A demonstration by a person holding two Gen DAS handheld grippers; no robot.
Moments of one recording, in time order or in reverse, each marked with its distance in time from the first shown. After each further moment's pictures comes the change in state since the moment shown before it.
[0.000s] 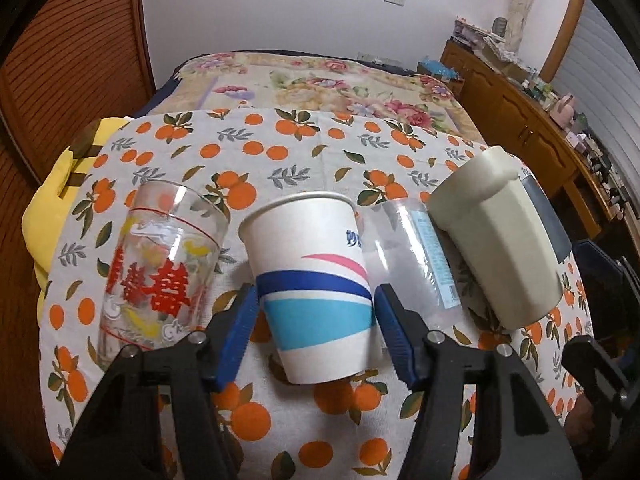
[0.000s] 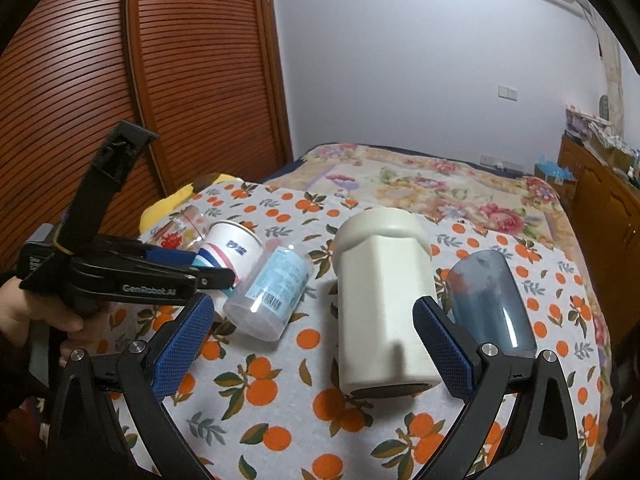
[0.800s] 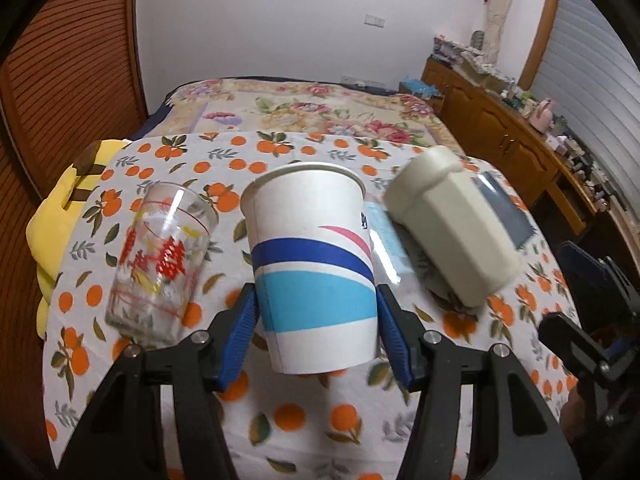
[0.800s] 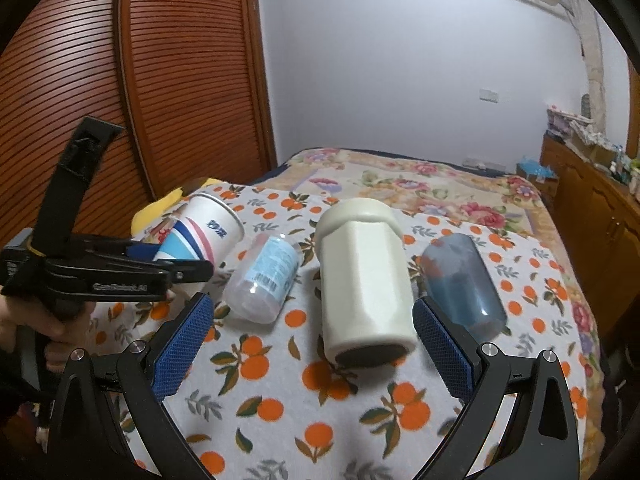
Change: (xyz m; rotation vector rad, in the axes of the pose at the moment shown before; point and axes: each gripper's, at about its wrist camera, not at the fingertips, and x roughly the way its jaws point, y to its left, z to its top) left arm -0.042 -0.016 -0.028 0.042 -0.102 -0.046; right arm -0.035 0.001 -0.020 0.021 -0.026 -0.080
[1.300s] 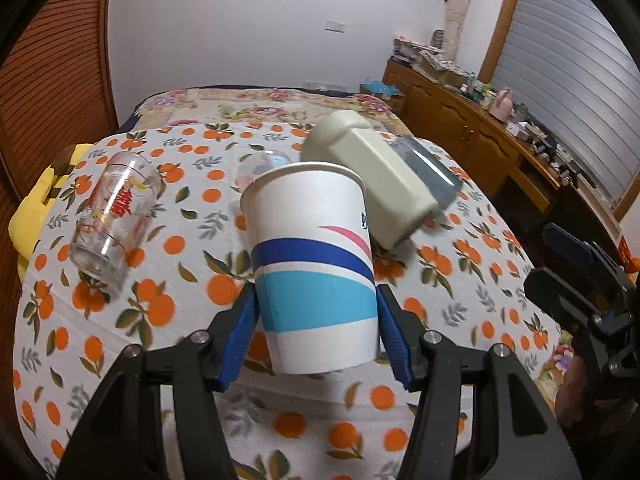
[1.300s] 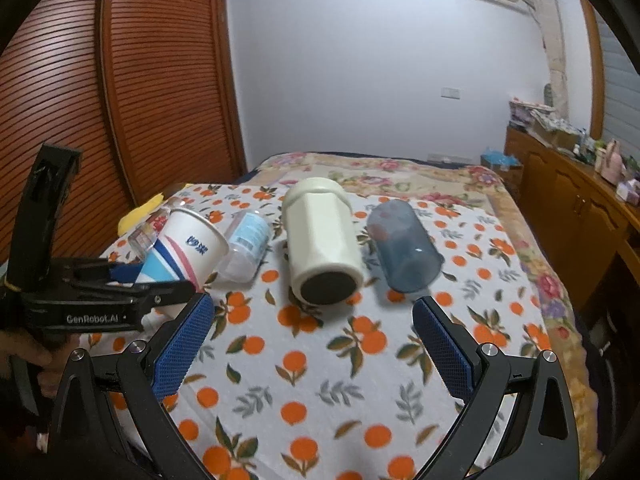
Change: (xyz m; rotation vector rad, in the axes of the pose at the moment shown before) left arm -0.032 -0.052 -0.053 0.065 -0.035 -0.098; right arm -0.065 -0.011 -0.037 0.072 -0.027 -0.104
